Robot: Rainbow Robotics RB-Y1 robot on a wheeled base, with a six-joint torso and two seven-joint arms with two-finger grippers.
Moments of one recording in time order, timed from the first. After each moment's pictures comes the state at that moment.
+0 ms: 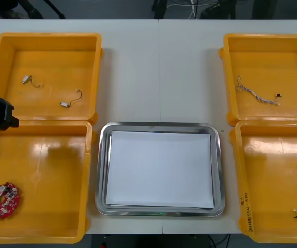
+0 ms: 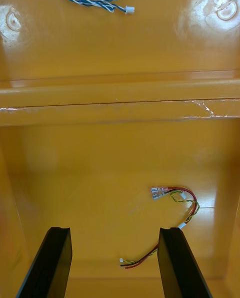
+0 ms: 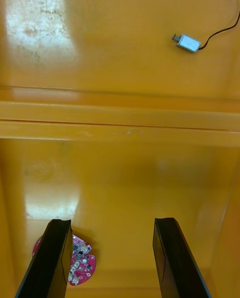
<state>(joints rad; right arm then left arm) -0.25 -0.76 -0.34 -2.00 -0.84 1.92 1.37 -0.32 0.74 0.23 -2.06 0.80 1.91 -1.24</state>
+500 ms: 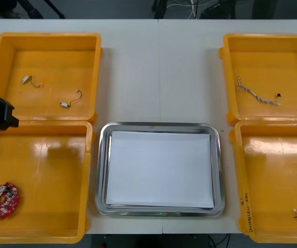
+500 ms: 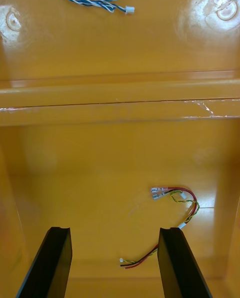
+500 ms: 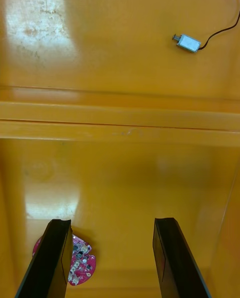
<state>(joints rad) -0.25 -0.76 -0.34 -2.00 -0.84 1.92 1.37 -0.32 0.74 0.23 -2.06 0.80 1.91 -1.24</state>
